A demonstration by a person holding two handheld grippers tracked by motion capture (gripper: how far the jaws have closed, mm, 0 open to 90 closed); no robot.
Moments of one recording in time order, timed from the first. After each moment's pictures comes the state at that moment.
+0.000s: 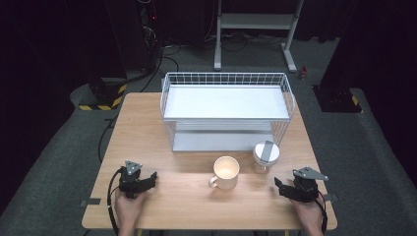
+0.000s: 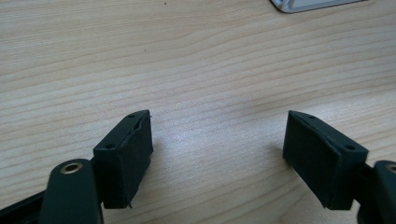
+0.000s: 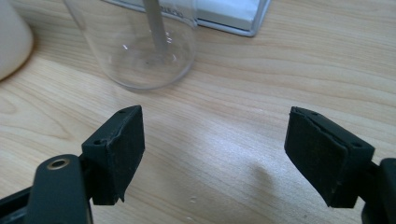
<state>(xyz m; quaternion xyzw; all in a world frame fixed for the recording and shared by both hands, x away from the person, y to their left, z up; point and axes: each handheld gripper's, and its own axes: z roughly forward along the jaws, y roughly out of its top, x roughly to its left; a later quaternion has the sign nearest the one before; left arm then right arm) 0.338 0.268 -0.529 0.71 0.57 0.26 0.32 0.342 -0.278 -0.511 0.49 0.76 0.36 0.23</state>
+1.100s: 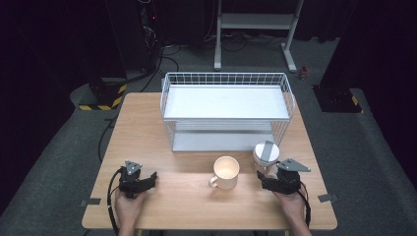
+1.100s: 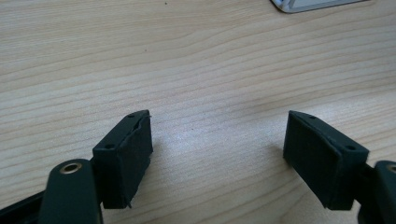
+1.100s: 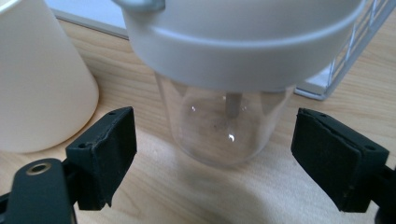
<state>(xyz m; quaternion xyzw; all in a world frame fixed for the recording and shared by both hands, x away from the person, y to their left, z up) 0.338 0.268 -0.529 0.71 0.57 0.26 0.32 0.363 -0.229 -0.501 0.45 0.77 0.40 0.22</state>
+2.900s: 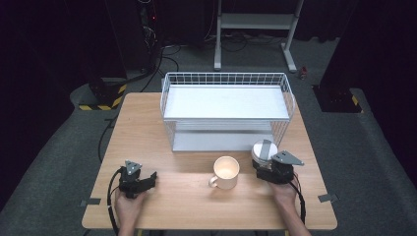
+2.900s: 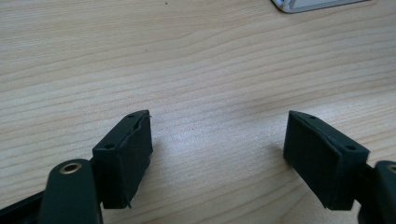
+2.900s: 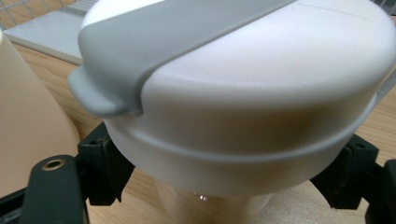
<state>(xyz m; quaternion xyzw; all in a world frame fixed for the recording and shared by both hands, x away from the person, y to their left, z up) 0.338 0.268 -0.529 0.71 0.57 0.26 0.32 0.387 -0.214 -0.502 0.44 0.74 0.43 0.26</state>
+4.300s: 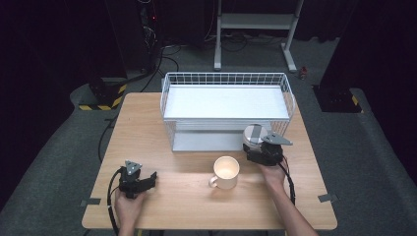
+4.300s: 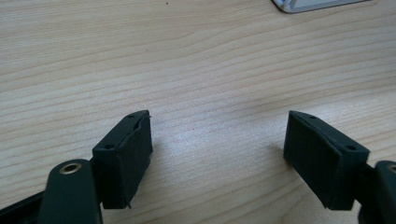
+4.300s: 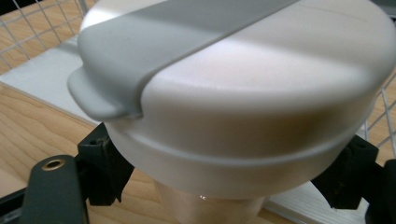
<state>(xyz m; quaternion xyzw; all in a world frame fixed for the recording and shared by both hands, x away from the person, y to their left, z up) 0.338 0.268 -0.529 0.71 0.57 0.26 0.32 0.438 -0.184 -0.483 0.45 0.74 0.44 0.24</state>
